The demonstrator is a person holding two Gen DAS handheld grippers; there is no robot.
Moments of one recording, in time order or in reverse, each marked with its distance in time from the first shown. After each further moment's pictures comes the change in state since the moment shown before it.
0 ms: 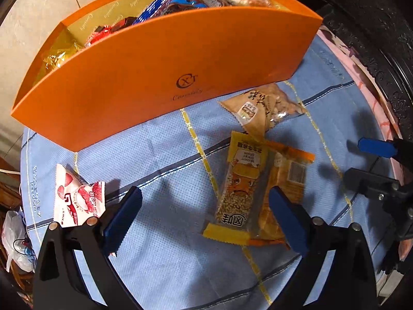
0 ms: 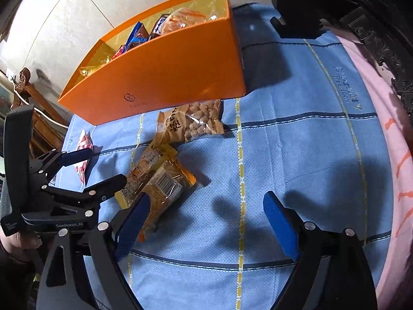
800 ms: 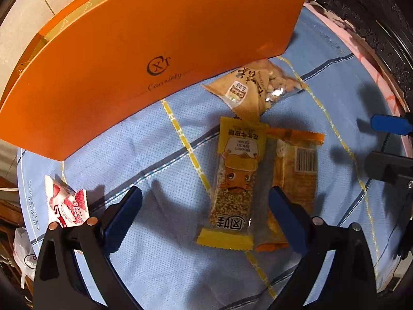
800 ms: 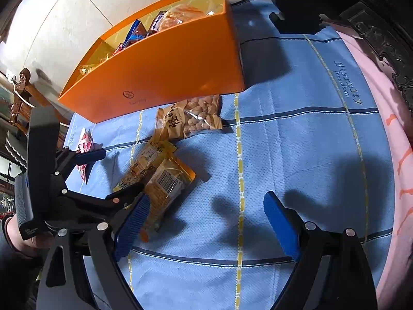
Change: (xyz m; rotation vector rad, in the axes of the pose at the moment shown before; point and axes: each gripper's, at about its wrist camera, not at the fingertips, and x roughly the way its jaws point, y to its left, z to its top) left arm 0.030 -0.027 0.004 0.108 0.046 0.033; right arm -0.004 -0.006 -0.003 0.017 0.005 0.003
